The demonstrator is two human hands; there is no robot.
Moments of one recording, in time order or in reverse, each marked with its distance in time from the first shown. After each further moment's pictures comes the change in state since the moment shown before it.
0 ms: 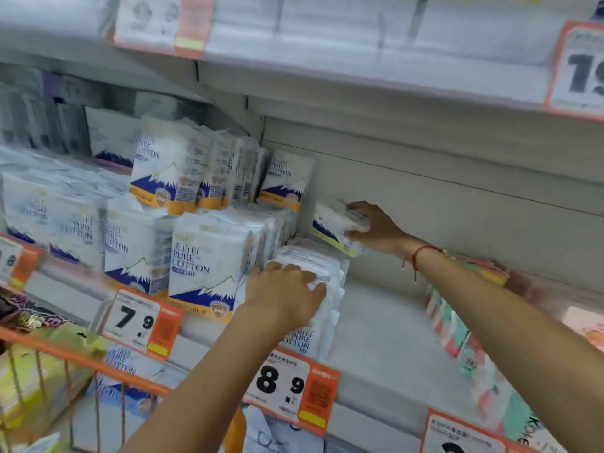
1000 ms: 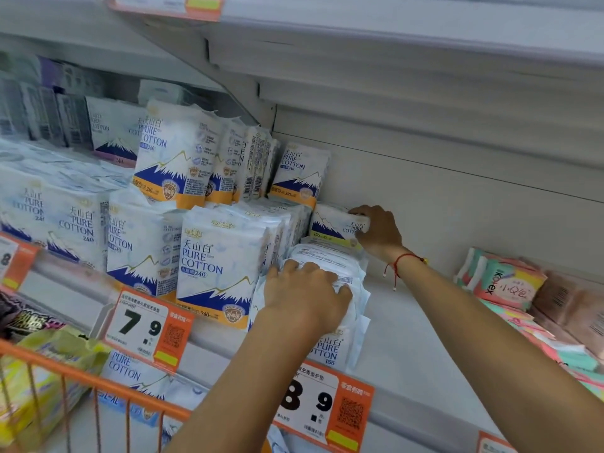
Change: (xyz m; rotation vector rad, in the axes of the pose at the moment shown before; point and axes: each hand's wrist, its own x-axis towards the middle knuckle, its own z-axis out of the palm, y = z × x) left_hand 0.004 -0.001 0.000 -0.029 -0.040 -0.008; right_hand 0.027 0.000 0.050 -0.090 0.254 0.054
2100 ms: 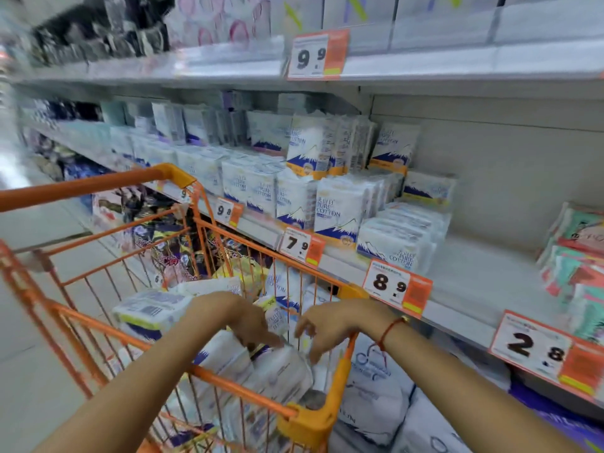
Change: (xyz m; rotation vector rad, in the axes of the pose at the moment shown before) left_hand -0.220 -0.112 -0.039 0.211 -0.875 -0.436; right_hand -0.290 -0.207 -0.017 -0.255 -1.284 -0.602
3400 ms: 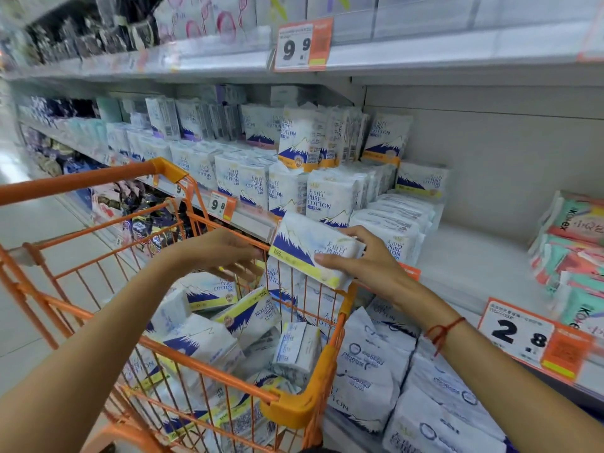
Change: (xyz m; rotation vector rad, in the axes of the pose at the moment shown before) left_hand -0.023 -0.035 -0.038 -0.896 0.463 0.239; right_hand -0.043 0.052 -0.003 1.133 0.898 -0.095
